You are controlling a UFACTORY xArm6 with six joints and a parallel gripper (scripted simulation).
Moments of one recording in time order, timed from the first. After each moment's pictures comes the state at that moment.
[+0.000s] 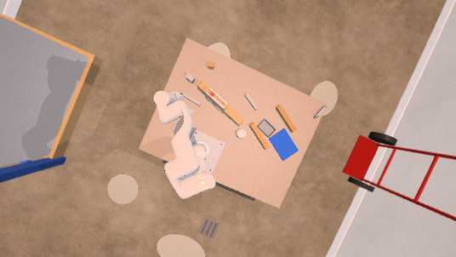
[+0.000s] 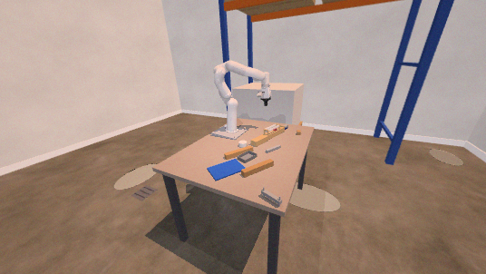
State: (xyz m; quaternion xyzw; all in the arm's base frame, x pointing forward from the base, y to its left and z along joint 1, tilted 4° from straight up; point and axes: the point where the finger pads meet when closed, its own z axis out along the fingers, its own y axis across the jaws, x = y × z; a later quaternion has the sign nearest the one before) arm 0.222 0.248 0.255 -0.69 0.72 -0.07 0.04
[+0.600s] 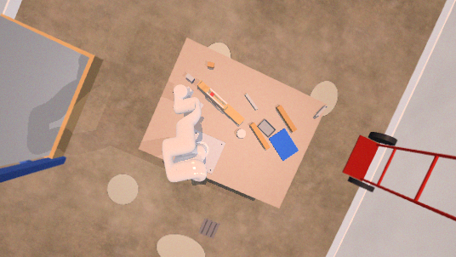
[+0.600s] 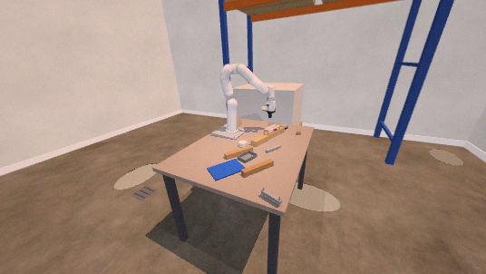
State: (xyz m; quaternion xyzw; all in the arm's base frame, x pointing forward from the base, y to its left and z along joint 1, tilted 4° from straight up) arm 0.282 0.241 0.148 -0.70 0.72 -0.01 0.03
